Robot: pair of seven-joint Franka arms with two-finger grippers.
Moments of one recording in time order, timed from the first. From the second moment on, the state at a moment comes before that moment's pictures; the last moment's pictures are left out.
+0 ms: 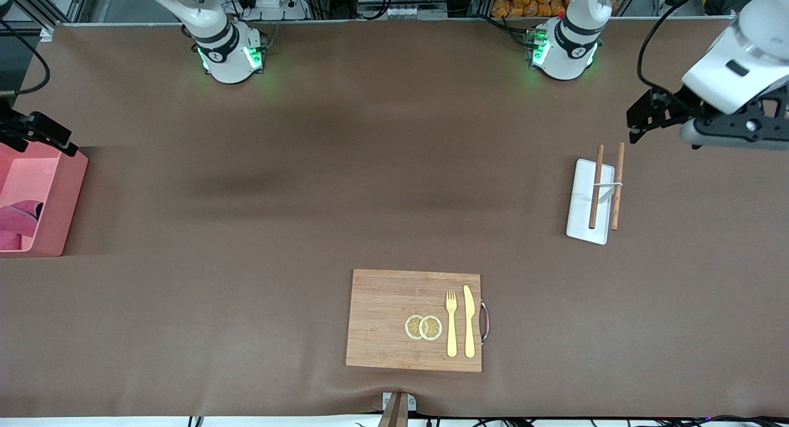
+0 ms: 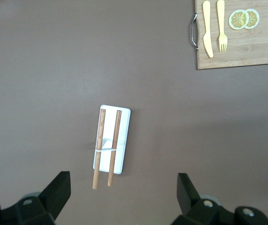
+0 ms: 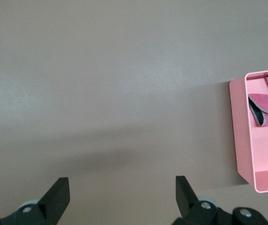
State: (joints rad) left arm -0.08 0.01 -0.13 -1.46 0.04 1.52 -0.08; right arm -0.07 -0.15 -0.08 -1.81 0.00 1.74 -0.04
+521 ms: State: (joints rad) left arm -0.01 0.04 -0.13 -1.49 0.04 1.51 -0.08; right arm -0.07 -0.17 -0.04 -1.78 0.00 1.73 -0.04
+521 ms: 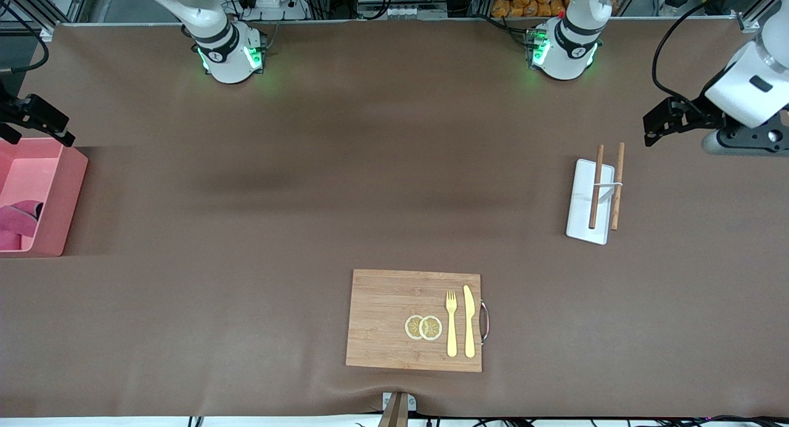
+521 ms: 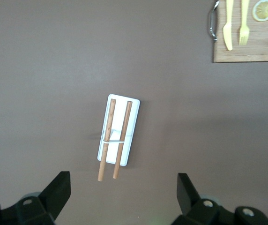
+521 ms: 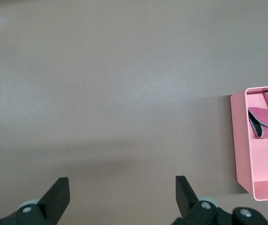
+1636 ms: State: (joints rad) left arm 0.02 0.04 -0.15 -1.49 0.04 1.54 -0.07; right arm -0.05 0.00 -0.03 -1.58 0.00 1.73 -0.04
